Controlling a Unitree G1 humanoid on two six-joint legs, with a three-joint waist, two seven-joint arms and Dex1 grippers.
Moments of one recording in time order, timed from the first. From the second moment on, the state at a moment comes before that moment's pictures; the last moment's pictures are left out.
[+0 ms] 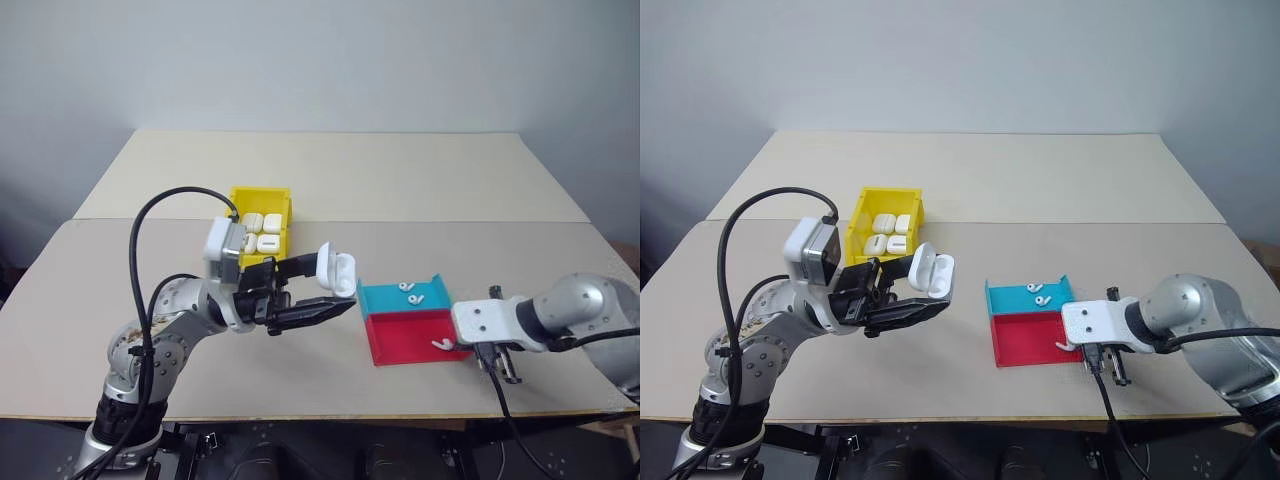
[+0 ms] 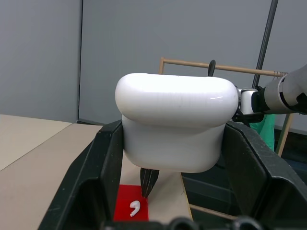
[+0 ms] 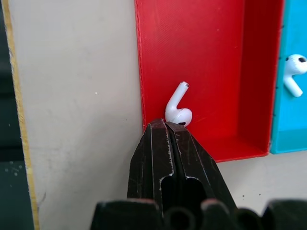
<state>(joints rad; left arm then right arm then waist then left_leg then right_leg) -0.39 0.47 0.02 -0.44 -0.91 0.55 -1.01 -0.34 -1.19 0.25 -0.34 -0.07 0.36 1.31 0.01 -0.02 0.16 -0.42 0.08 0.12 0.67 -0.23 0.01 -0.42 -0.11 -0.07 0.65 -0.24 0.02</state>
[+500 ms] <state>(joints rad) -0.38 0.47 0.02 -0.47 -0.91 0.55 -0.99 -0.40 -1.11 0.35 -0.29 -0.27 0.30 1.26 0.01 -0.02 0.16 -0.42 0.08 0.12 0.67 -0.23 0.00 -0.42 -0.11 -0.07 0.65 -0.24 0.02</state>
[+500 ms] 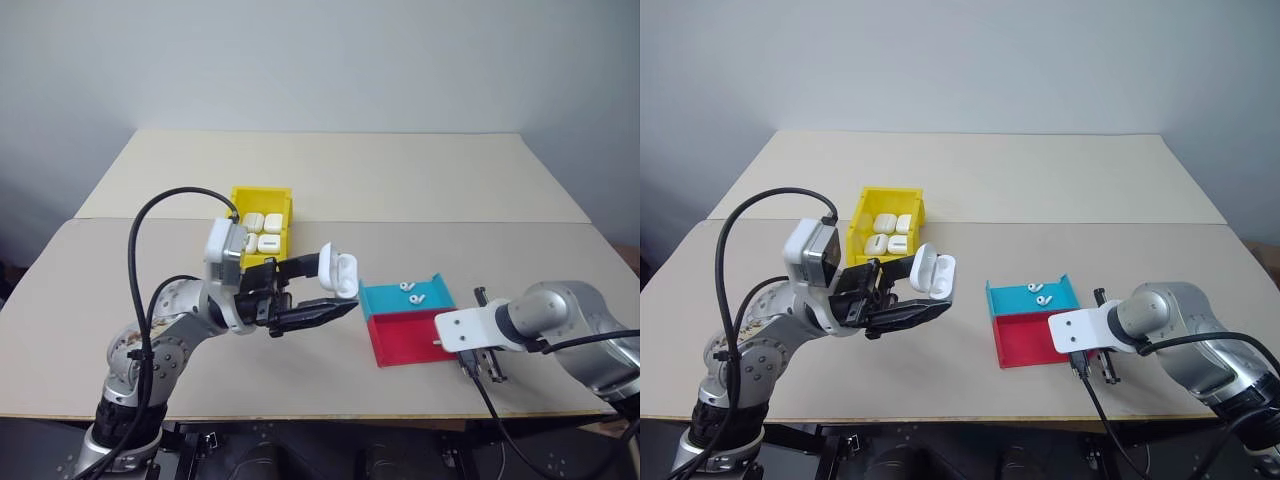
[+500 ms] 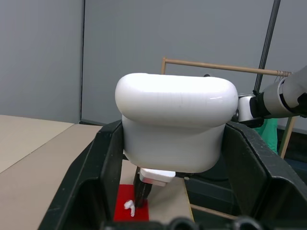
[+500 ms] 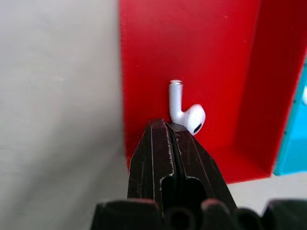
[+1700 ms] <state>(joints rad) -0.37 0.49 0.02 -0.50 -0.94 0.55 -0.95 -0.49 -0.93 0.37 -0.24 -0.37 0.25 1.26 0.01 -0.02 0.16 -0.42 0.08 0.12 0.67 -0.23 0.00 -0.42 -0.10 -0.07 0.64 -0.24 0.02</state>
